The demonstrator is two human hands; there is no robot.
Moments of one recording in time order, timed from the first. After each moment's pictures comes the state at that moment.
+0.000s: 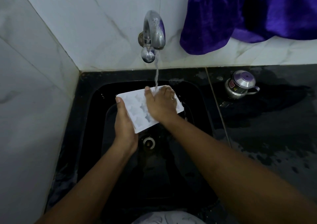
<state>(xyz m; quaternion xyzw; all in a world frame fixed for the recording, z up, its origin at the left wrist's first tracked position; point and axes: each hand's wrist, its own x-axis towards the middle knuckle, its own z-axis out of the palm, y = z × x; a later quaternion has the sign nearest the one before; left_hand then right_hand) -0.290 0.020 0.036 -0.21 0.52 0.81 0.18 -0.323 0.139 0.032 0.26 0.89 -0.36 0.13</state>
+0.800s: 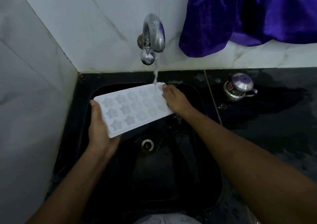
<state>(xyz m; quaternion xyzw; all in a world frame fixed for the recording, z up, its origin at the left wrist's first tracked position) -0.305 -0.034 0.036 -0.18 0.49 0.84 0.15 -0.321 0.204 0.019 0.21 0.82 -0.53 0.05</state>
